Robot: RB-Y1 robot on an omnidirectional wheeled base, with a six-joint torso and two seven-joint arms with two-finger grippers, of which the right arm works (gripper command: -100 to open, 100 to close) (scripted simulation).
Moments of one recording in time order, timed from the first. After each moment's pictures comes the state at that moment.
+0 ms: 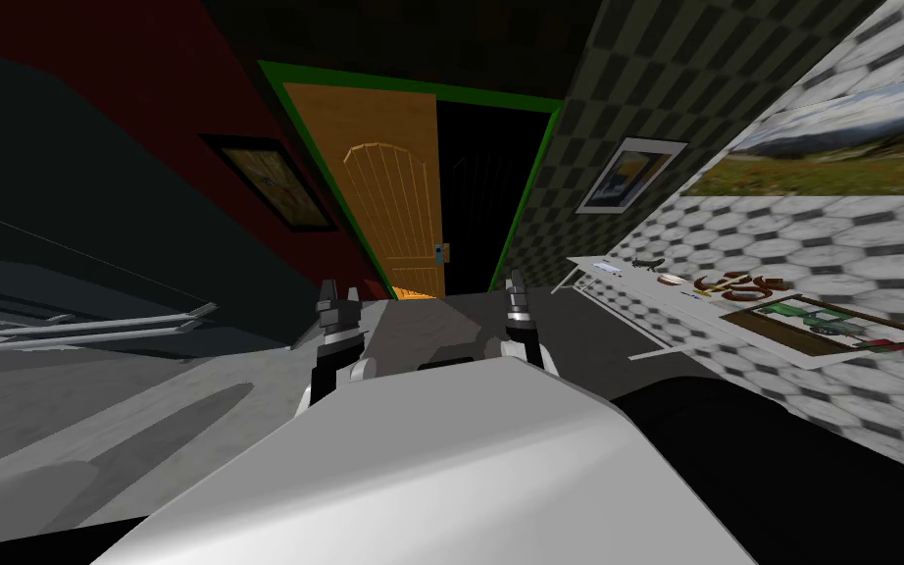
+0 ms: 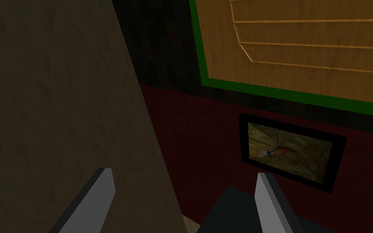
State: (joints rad) arm 0.55 0.04 -0.03 -2.24 0.12 -0.40 0.13
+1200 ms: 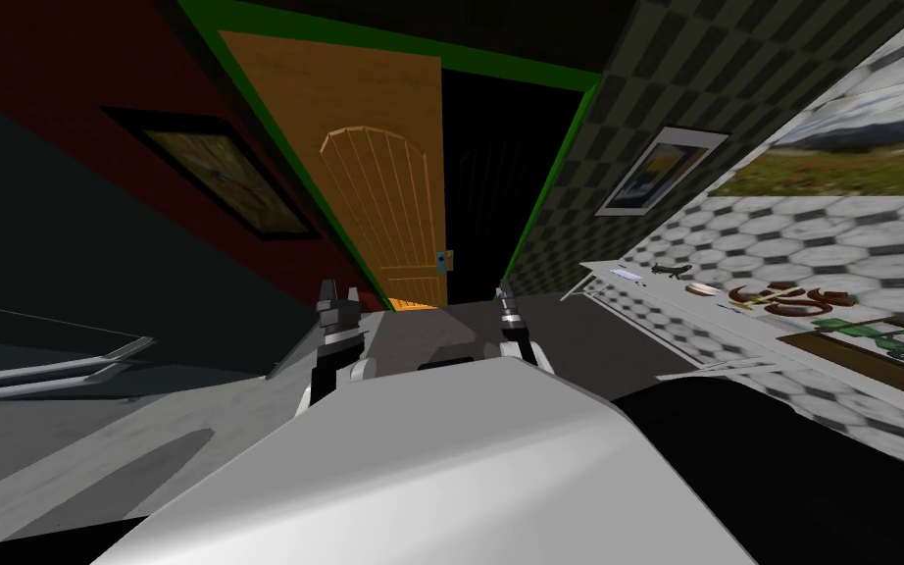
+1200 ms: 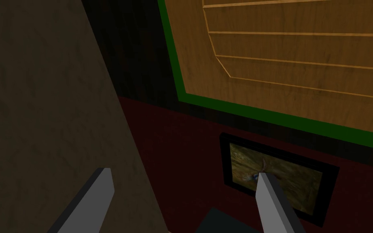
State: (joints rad) arm 0.49 -0.06 -0.03 -2.05 0.14 -0.39 -0.01
